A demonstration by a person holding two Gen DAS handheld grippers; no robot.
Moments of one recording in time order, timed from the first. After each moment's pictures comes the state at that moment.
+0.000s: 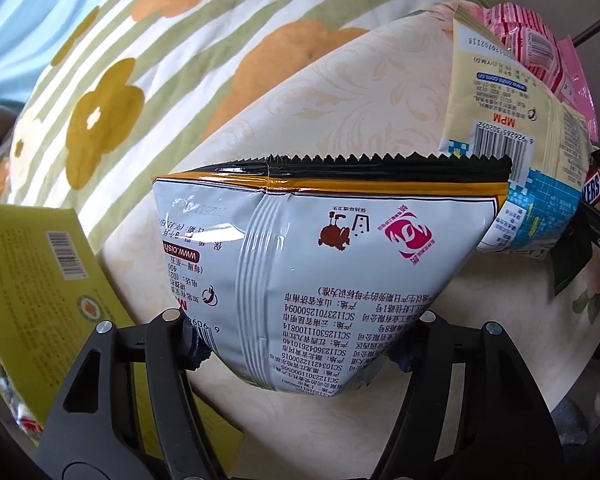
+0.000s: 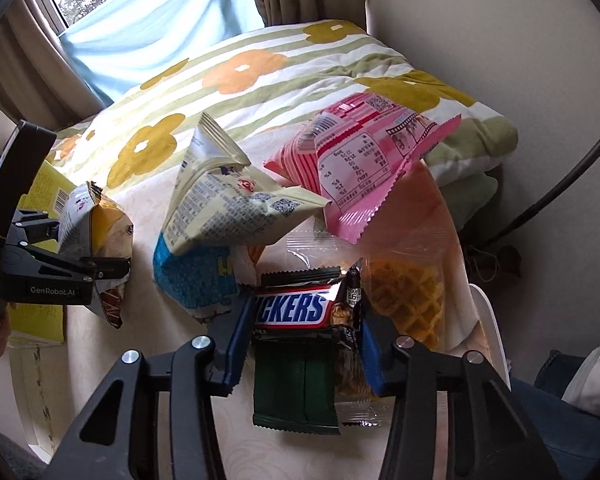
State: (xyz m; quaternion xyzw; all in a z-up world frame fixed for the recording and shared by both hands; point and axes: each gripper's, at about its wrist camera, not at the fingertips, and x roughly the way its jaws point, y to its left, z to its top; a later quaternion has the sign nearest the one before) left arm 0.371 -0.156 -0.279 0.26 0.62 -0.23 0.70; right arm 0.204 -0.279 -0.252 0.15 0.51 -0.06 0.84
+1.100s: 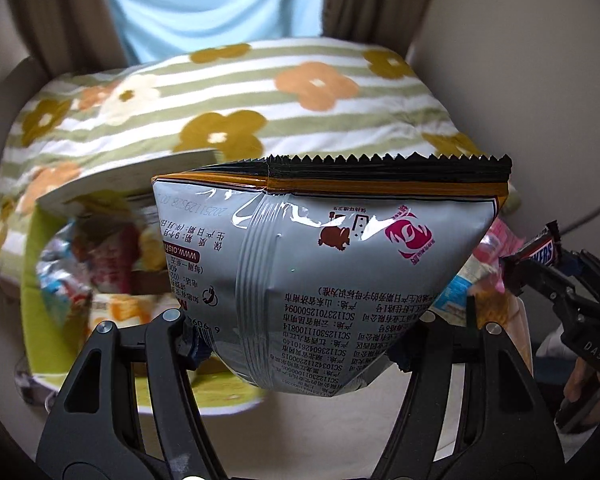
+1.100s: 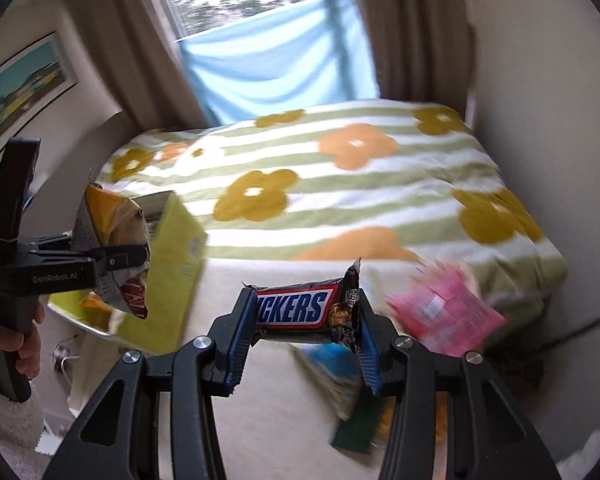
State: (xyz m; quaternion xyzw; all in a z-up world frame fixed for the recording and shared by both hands) left arm 0.336 -0.007 -0.088 0.02 0.51 -0.10 0.86; right arm 0.235 -0.227 -0.108 0.08 0.42 0.12 0.90
